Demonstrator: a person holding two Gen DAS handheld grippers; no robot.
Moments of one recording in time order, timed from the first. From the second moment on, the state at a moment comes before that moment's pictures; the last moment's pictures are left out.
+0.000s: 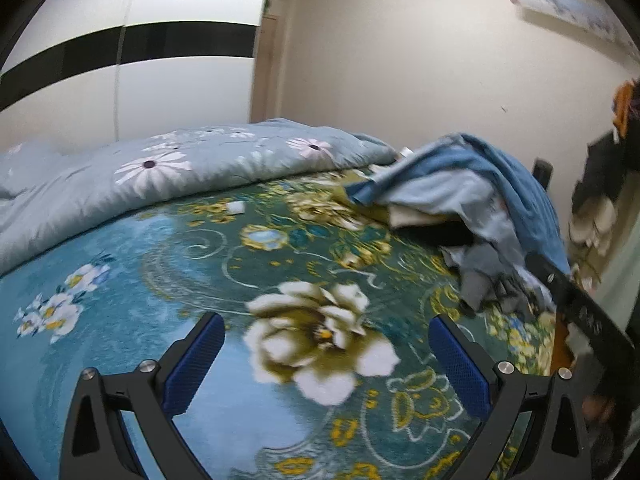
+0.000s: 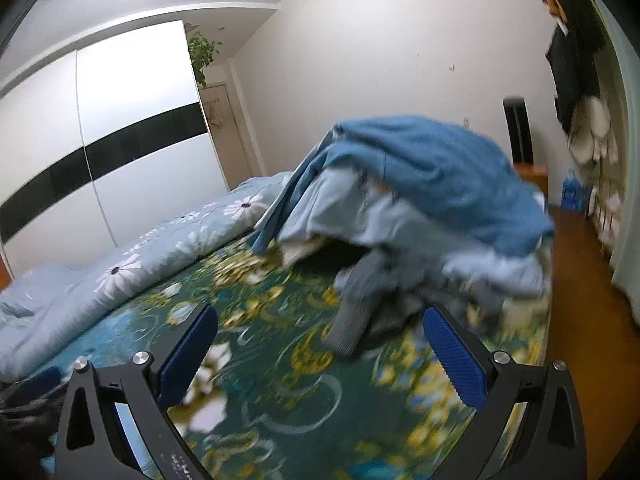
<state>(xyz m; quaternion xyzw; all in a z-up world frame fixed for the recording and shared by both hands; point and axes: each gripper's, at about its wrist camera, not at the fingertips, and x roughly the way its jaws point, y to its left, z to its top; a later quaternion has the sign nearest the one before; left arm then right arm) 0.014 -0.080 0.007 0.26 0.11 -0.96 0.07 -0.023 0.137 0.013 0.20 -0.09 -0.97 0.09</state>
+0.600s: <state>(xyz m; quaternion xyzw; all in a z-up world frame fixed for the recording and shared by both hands) 0.031 -0.108 -0.004 0.27 0.13 -0.95 0.06 -0.197 0.159 0.019 0.26 0.13 -0.96 -0.01</state>
